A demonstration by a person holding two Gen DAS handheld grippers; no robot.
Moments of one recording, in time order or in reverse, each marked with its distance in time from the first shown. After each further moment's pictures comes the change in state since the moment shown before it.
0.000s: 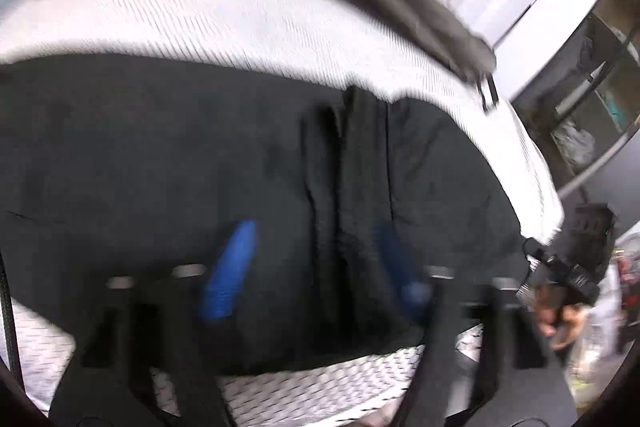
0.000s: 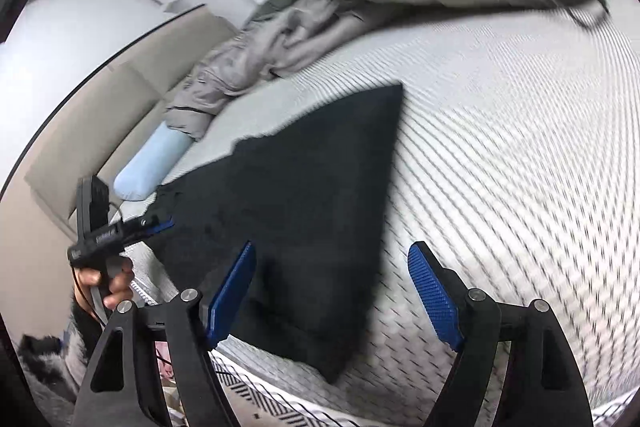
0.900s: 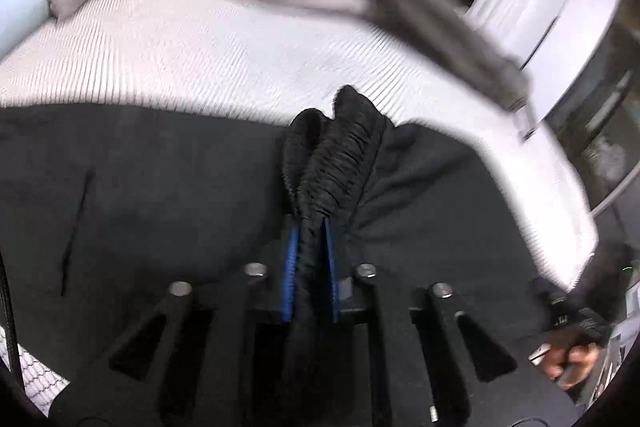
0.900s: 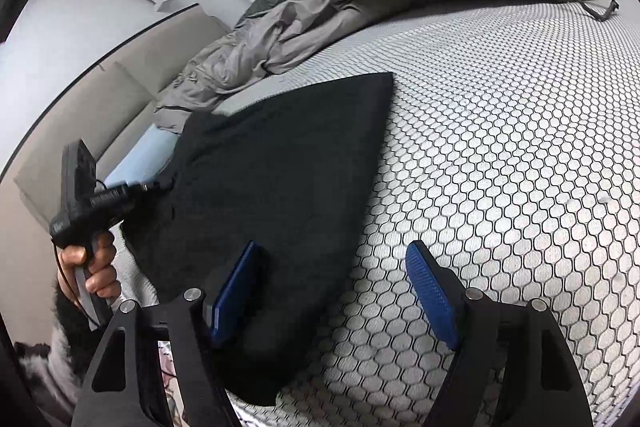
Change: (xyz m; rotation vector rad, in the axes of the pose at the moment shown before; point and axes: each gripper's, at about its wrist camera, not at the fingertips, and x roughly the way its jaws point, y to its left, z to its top) left arm 0.011 0.019 0.037 0.005 -0.142 0.201; right arm 0.021 0.003 -0.010 -0.007 -0.019 -0.038
